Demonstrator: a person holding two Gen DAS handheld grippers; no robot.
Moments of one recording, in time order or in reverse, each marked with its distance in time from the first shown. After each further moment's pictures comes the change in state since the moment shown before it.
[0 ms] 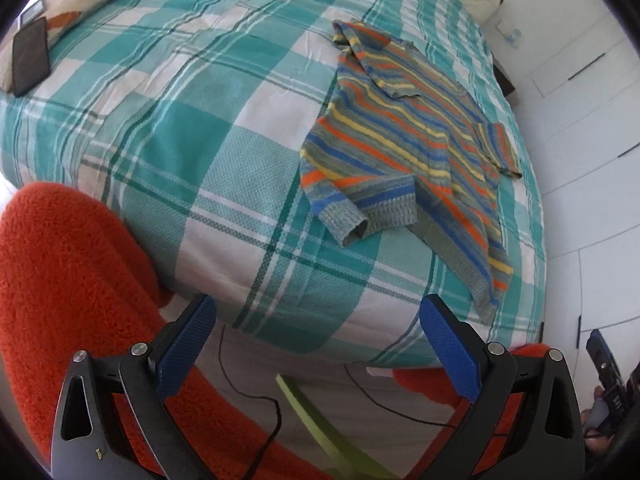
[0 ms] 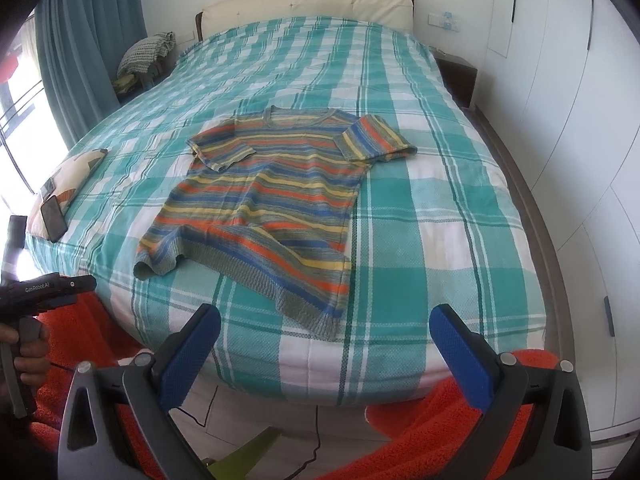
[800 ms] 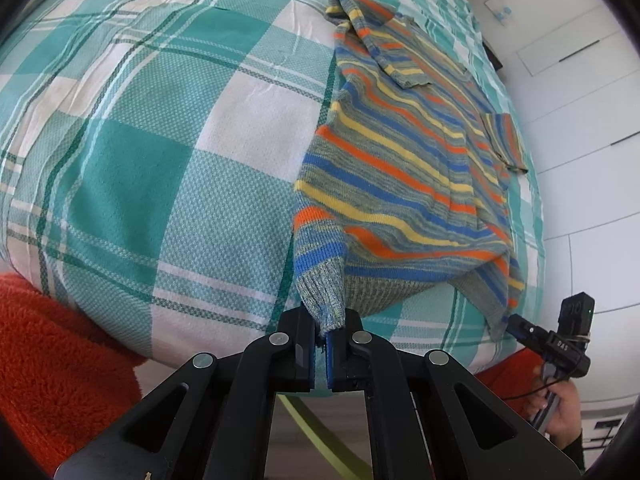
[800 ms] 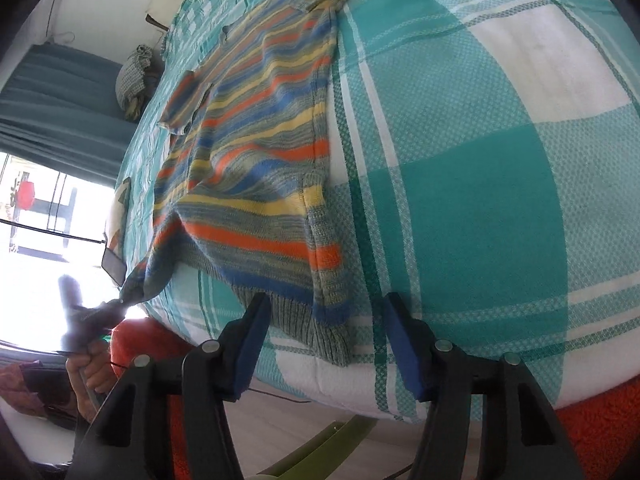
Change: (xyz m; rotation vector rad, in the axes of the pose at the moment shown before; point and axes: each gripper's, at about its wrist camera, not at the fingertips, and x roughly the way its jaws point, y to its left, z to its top) left arm 0.061 0.018 0.067 0.083 0.103 -0.071; right arm 0.195 -0.081 -0.027 0.364 0.377 0.493
